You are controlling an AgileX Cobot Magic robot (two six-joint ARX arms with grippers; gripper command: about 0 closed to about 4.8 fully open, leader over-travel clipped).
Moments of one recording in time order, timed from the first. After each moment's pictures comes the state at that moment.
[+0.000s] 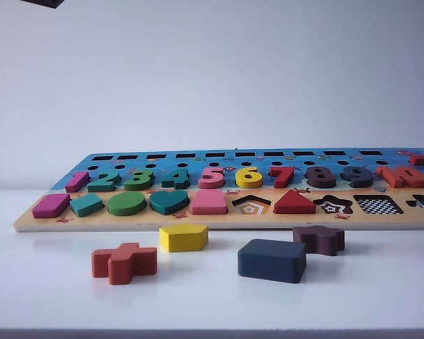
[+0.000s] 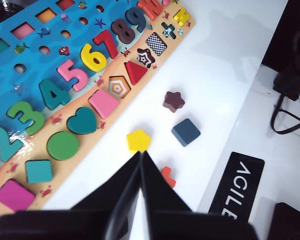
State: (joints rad) left arm -0.53 0.77 0.83 -0.77 0.55 0.17; right arm 0.16 0.29 0.74 -0.88 -0.58 0.07
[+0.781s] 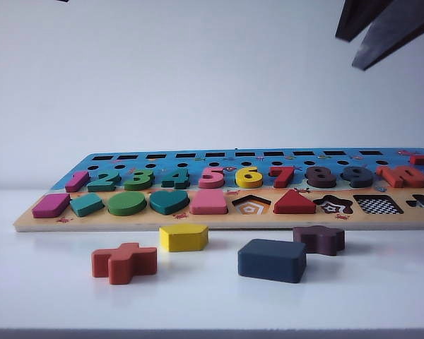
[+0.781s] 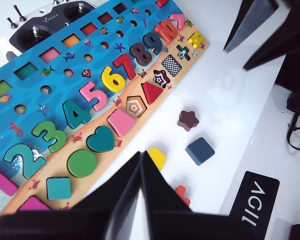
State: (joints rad) left arm -0.49 0.77 0.83 -0.69 0.55 0.16; right arm 0.68 1.07 1.05 -1.00 -0.30 -0.09
